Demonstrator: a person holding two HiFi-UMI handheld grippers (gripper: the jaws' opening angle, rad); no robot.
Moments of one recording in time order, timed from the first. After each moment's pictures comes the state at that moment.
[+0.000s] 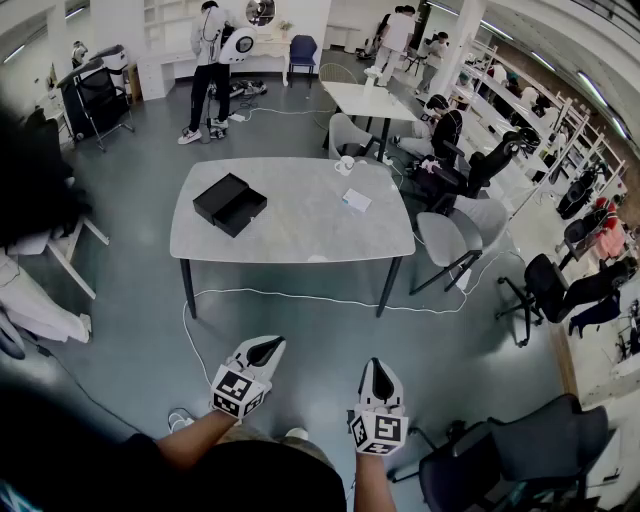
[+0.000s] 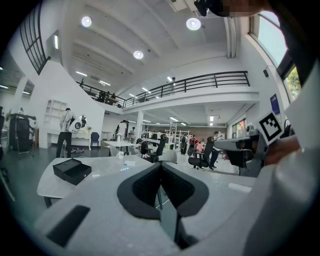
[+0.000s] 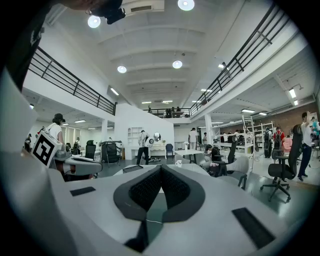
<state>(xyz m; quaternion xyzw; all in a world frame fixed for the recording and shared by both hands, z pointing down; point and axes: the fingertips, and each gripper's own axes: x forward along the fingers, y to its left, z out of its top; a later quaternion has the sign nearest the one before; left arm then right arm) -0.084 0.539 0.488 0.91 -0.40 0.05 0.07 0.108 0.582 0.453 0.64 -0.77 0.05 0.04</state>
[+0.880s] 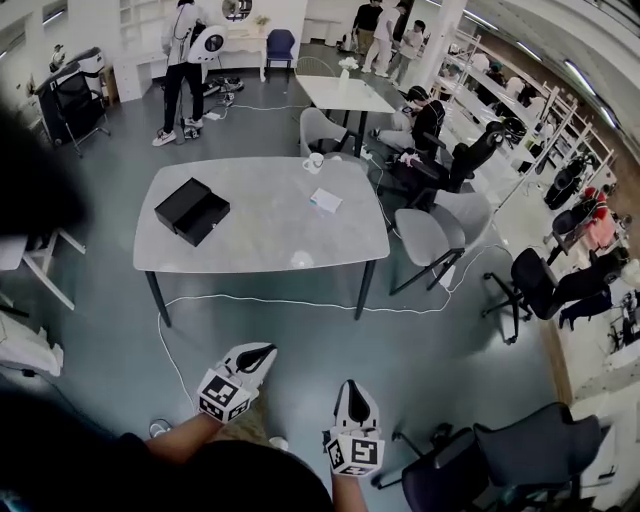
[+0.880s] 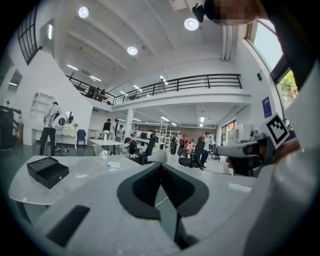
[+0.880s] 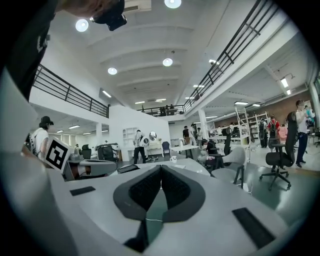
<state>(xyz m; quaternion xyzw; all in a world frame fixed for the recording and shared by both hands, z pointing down) 0.010 0.478 0.508 0.94 -0.34 0.04 0.07 0.167 0.555 0.488 0.65 -0.76 0.09 0.01</state>
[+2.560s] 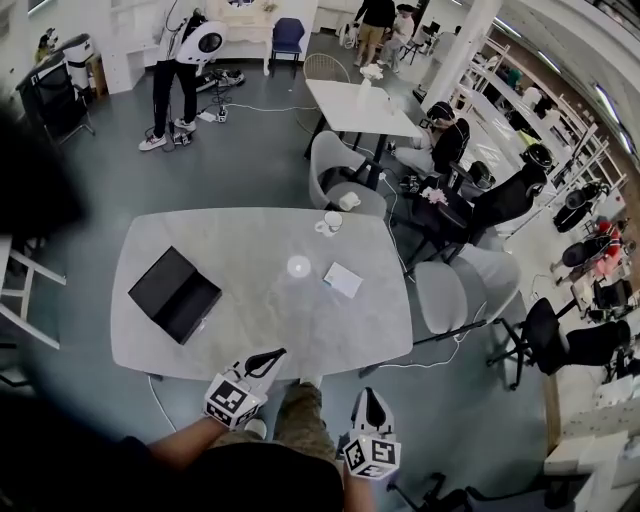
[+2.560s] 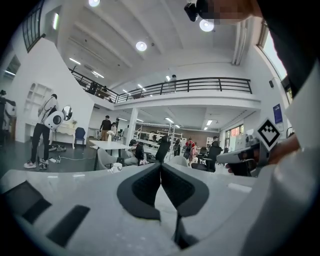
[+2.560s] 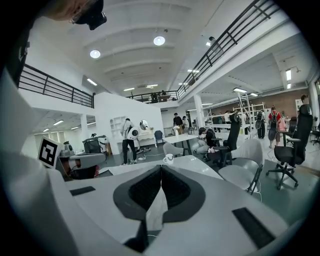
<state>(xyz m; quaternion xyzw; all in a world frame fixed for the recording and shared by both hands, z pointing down) -0.038 0.010 0.505 0.94 -0.33 0.03 0.09 0.146 0.091 0.507 0.67 -0.72 0.16 0.07</state>
